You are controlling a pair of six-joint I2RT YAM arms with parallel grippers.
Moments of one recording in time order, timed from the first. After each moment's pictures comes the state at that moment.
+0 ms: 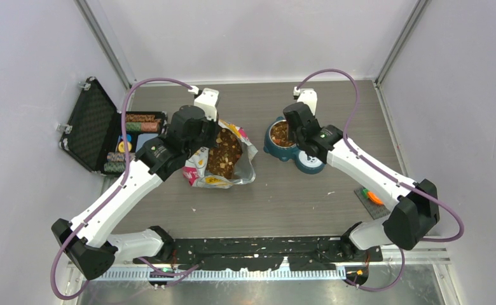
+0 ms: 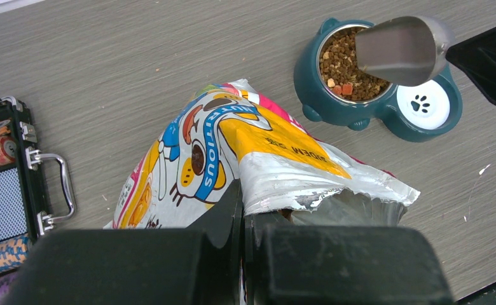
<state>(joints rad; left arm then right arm) -0.69 1.15 1.26 -0.57 -0.26 -0.18 0.64 1.41 1.22 -0.51 0.57 0.41</state>
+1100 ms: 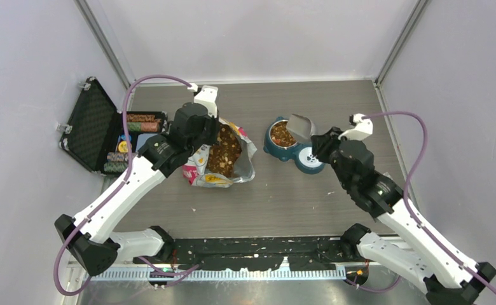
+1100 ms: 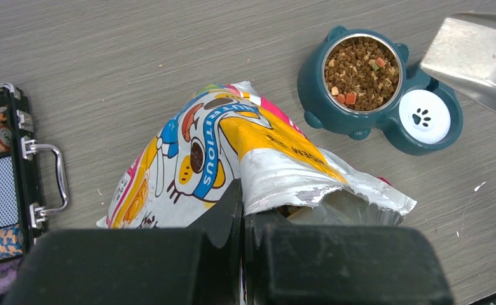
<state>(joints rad) -0.69 1.19 1.29 -0.57 -0.29 -0.24 0.65 0.78 0.87 -0.37 0.50 0.59</state>
